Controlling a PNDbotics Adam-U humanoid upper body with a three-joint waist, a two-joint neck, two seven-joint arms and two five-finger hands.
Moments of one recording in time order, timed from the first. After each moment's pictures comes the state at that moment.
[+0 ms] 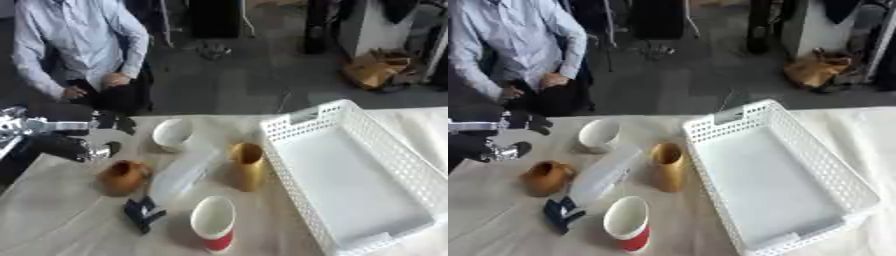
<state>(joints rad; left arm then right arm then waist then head) -0.76 0.89 -0.24 -1.37 -0.41 -0.35 -0.75 -0.57 -0.19 -0.20 -1.98 0.89 -0.17 -0.90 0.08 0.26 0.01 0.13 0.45</state>
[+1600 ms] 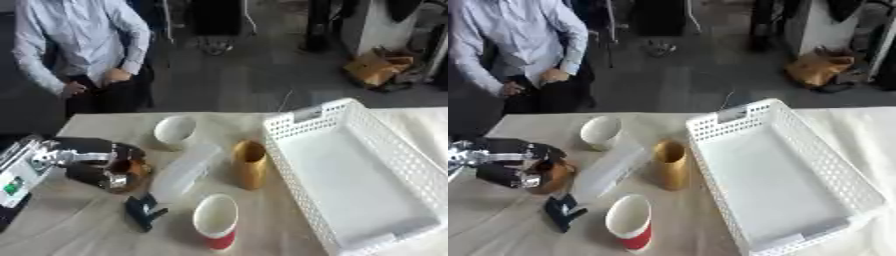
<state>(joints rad) -0.77 0.77 -0.29 -1.13 -0.55 -0.44 -0.66 -0.57 -0.18 -0.20 -1.98 0.87 -0.18 -0.91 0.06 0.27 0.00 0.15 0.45</state>
